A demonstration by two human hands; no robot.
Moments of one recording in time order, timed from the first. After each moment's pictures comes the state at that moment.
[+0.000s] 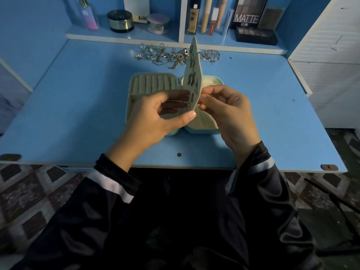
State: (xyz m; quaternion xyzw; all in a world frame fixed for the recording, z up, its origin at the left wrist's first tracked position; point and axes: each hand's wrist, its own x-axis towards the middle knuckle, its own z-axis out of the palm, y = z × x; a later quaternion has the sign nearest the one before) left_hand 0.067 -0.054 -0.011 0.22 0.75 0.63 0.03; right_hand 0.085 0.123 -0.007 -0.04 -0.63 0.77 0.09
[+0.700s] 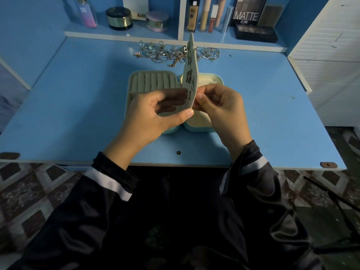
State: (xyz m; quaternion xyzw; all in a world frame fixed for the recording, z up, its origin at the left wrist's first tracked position) left_hand 0.063 -0.058 -0.016 0.20 0.73 0.65 0.04; right_hand 0.084 0.113 -0.013 -0.03 -0.71 0.70 0.13
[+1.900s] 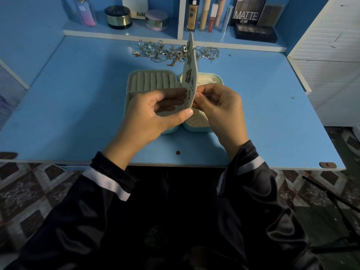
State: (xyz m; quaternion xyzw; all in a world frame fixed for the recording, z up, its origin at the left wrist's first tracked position) left_hand 0.063 -0.058 -0.016 0.21 0.74 0.63 0.03; right_hand 0.081 0.112 -0.017 -0.03 -0.70 0.70 0.14
